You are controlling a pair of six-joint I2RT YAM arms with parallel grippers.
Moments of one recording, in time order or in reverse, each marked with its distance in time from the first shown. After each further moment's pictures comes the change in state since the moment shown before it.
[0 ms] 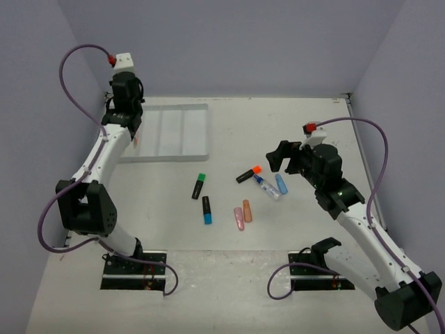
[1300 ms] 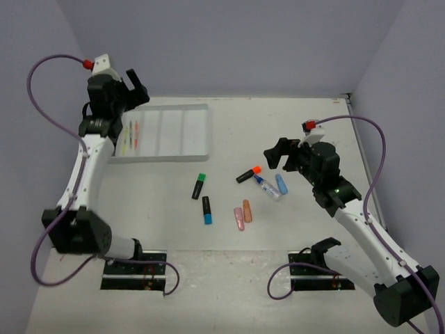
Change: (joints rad) left arm 0.094 -0.101 0.047 -0.222 0.407 -0.304; right arm 0.000 0.050 -0.004 0.062 -0.013 0.032
